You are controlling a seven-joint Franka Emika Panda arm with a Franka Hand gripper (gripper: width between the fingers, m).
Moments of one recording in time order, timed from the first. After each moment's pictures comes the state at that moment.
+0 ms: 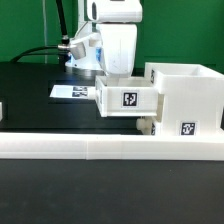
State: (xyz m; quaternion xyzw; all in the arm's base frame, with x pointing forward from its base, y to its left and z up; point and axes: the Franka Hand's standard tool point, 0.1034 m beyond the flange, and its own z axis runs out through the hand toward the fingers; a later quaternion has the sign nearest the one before) arm 0.544 -0.013 0.059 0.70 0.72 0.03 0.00
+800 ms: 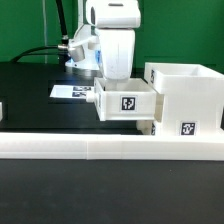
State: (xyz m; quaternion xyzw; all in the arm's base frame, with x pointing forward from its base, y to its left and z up) arm 0.538 -0.013 0.055 0.70 0.72 0.01 -0.02
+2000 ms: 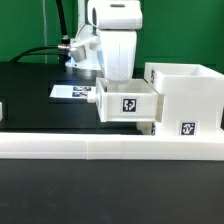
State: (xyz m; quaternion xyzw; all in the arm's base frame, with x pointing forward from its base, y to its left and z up) arm 0.543 -0.009 0.057 0.70 0.71 0.01 -0.02
